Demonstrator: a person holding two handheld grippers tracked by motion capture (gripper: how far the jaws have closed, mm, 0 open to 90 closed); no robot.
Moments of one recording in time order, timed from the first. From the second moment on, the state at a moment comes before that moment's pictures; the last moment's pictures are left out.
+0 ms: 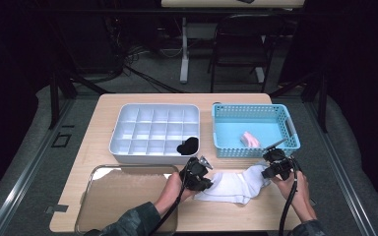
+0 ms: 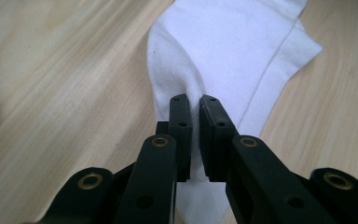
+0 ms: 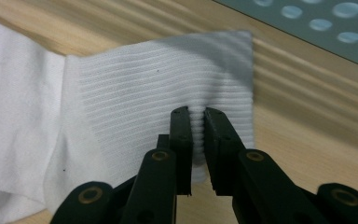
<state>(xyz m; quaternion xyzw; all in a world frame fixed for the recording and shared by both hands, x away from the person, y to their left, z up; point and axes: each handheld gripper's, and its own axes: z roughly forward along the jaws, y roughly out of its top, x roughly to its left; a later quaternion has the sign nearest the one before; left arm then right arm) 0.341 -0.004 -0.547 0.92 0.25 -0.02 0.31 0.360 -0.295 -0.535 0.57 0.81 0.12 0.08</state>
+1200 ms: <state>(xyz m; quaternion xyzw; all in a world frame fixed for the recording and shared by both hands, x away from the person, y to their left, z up) 0.339 0.005 -0.530 0.89 0.25 -0.05 0.37 0.361 -0.301 -0.534 0.57 0.81 0.11 0.09</state>
